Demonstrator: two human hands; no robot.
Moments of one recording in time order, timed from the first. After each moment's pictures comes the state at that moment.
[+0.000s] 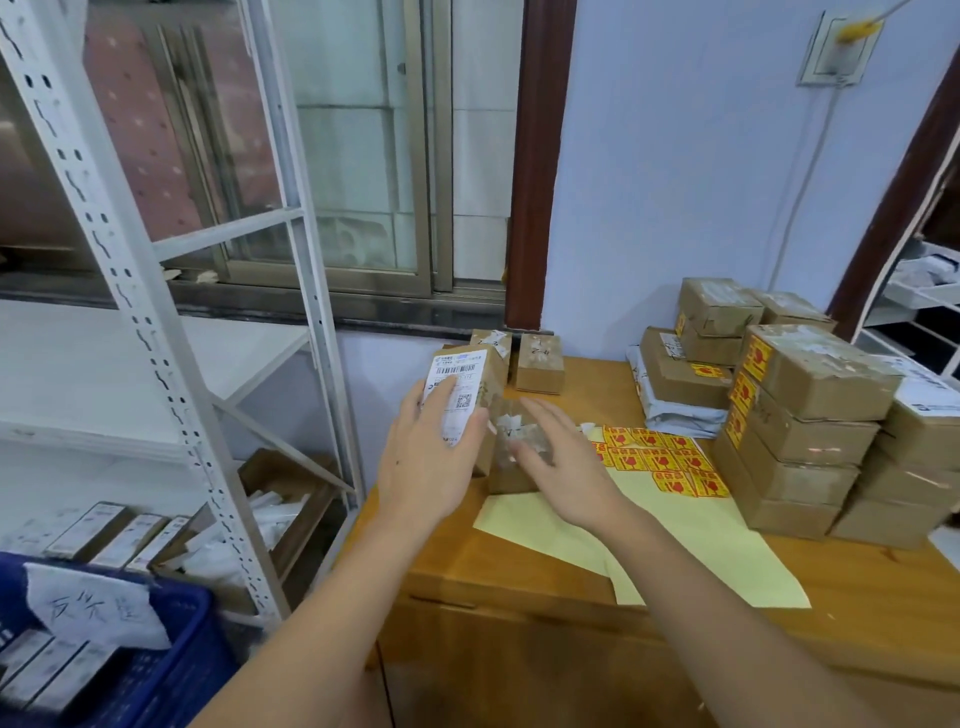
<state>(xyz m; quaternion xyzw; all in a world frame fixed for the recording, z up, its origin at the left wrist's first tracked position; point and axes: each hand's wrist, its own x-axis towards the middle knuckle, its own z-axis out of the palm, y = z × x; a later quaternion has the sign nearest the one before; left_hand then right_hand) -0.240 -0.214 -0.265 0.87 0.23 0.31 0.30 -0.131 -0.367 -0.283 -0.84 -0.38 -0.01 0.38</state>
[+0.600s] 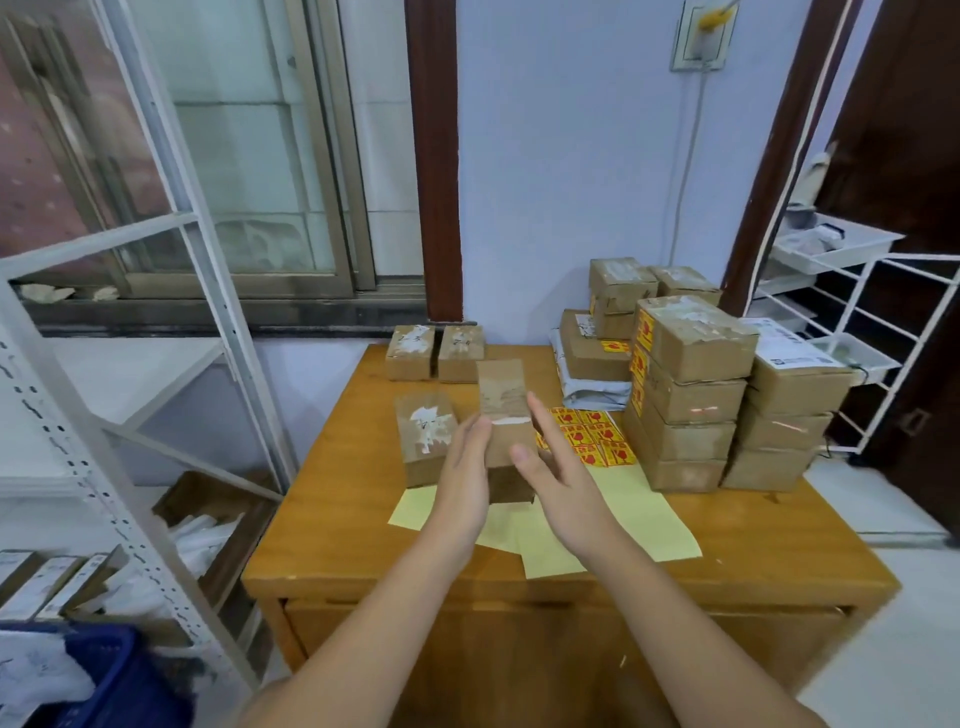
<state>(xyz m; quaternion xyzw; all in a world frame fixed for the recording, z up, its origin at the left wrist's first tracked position) -0.190 -0.336 -0.297 0.67 0.15 0.15 0.71 -0.154 -0.469 -0.289 -0.72 -0.30 0.07 0.62</state>
